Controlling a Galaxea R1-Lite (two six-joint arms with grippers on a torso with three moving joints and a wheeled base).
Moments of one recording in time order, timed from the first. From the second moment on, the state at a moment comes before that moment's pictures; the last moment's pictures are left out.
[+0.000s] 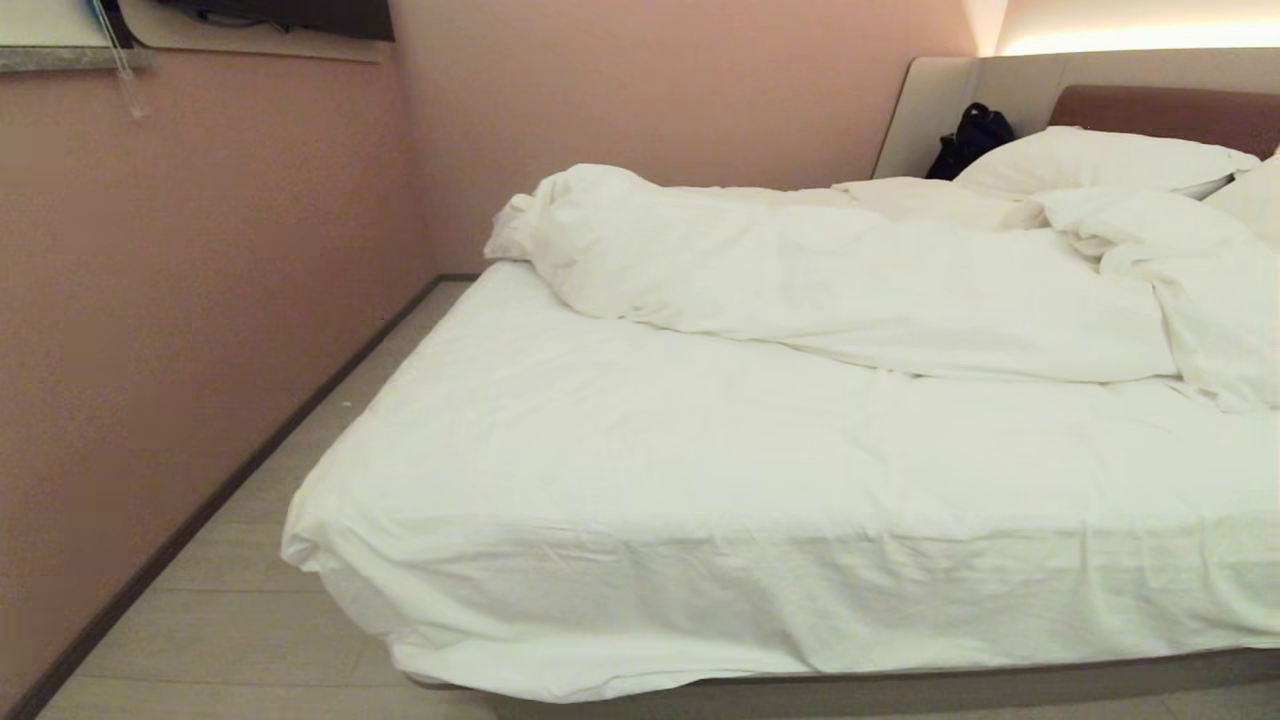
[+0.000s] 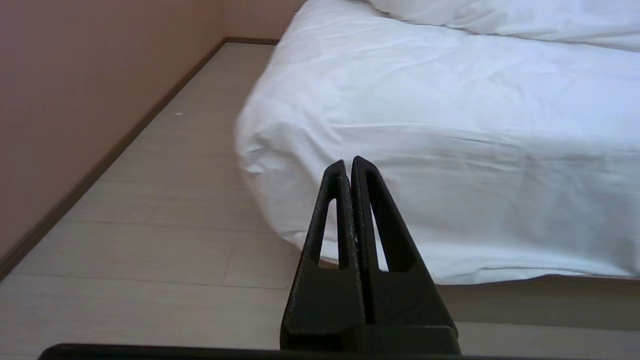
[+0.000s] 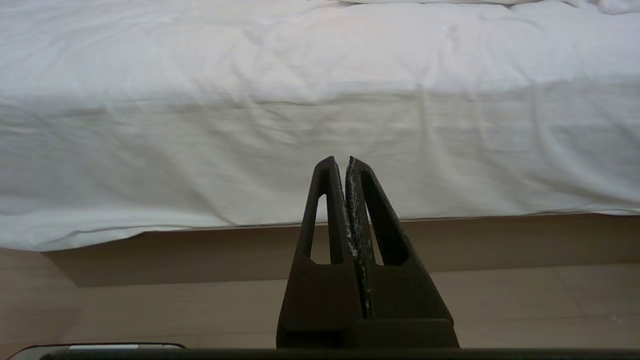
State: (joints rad) left arm 0.00 0.00 0.00 -0.07 0.03 -0.06; right arm 0.01 0.00 0.00 0.00 -0.01 0.01
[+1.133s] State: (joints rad) left arm 0.00 0.00 0.00 -0.07 0.03 -0.06; right arm 0.01 0.00 0.00 0.00 -0.01 0.01
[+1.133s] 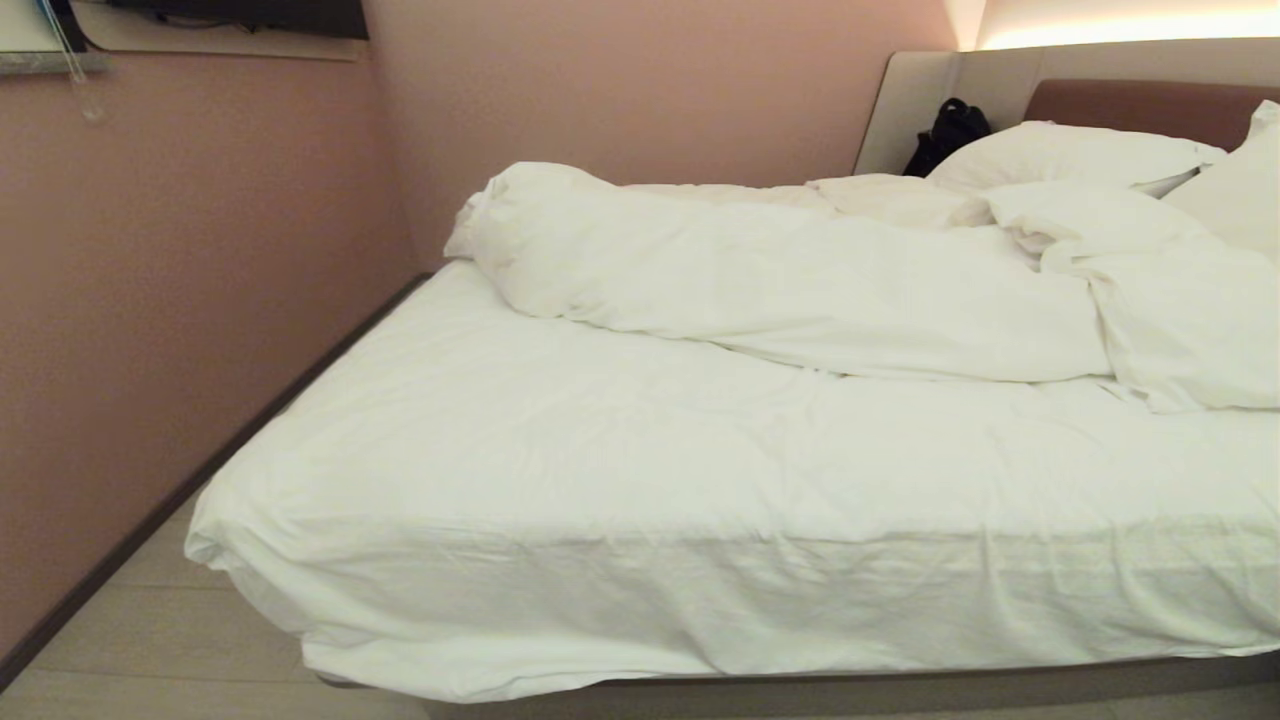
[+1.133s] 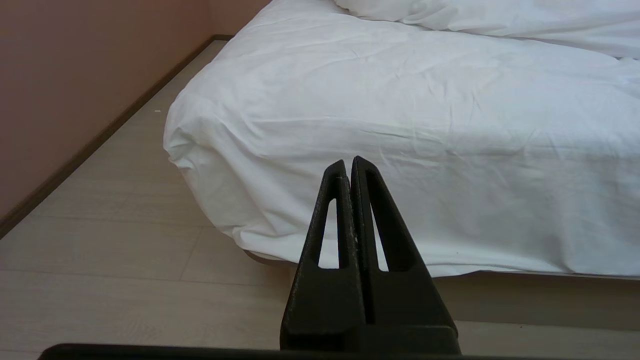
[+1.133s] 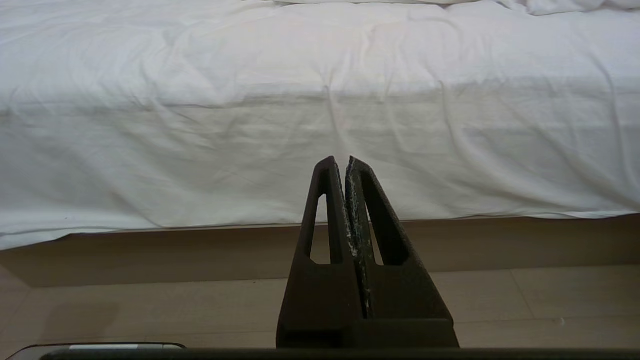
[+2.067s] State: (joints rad) left arm 0.00 0.00 0.00 -0.07 0.03 -0.06; right arm 0.01 0.00 0.00 0.00 -0.01 0.01
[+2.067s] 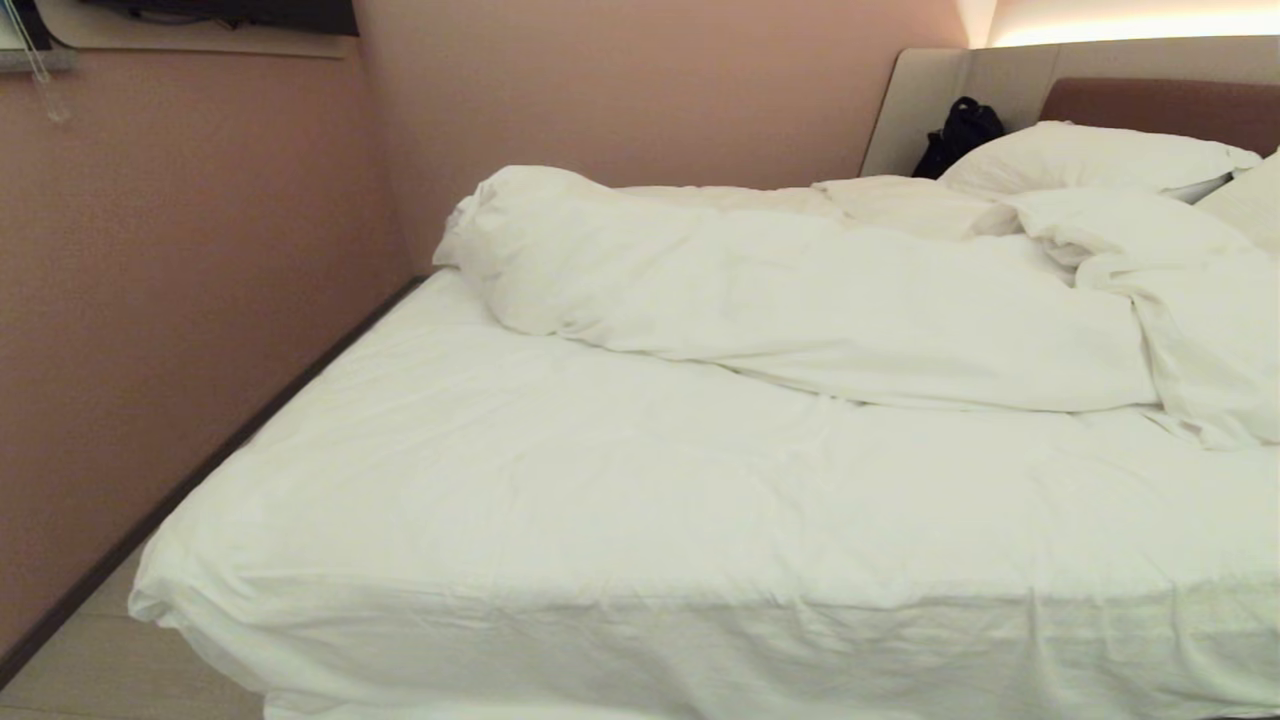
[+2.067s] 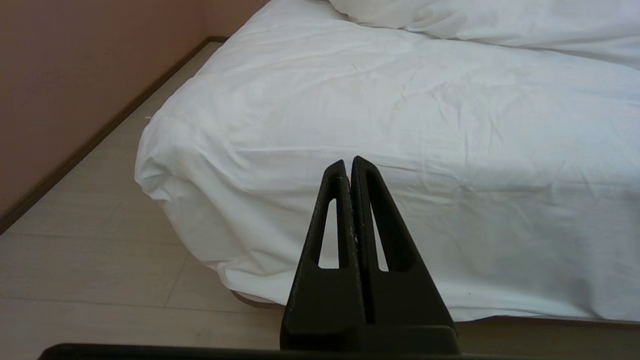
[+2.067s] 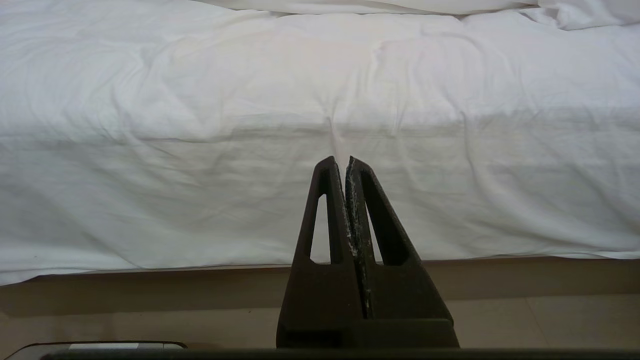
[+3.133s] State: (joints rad) left arm 0.00 0.00 0.00 -0.07 0.03 -0.06; right arm 0.01 0.00 0.00 0.00 -0.01 0.01
